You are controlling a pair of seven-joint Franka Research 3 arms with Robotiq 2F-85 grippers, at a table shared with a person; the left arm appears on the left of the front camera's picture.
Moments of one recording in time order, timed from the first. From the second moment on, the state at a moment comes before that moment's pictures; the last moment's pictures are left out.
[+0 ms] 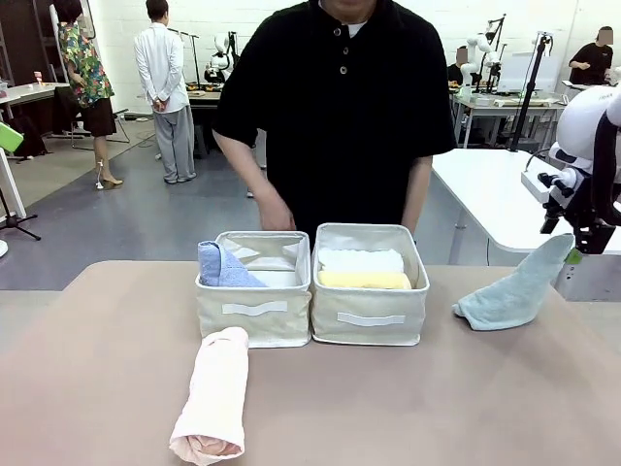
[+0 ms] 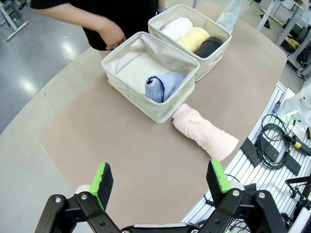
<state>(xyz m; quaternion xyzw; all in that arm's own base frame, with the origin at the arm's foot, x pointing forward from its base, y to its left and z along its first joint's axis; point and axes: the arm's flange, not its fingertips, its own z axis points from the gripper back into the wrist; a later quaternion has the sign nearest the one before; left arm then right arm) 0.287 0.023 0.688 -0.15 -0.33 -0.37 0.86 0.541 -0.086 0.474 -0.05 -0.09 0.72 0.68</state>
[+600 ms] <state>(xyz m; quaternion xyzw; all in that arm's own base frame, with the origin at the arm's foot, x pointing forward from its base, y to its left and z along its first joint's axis) 0.287 0.023 0.688 -0.15 -0.33 -0.37 0.86 0.563 -0.085 0.431 -0.03 -0.09 0.71 0.70</state>
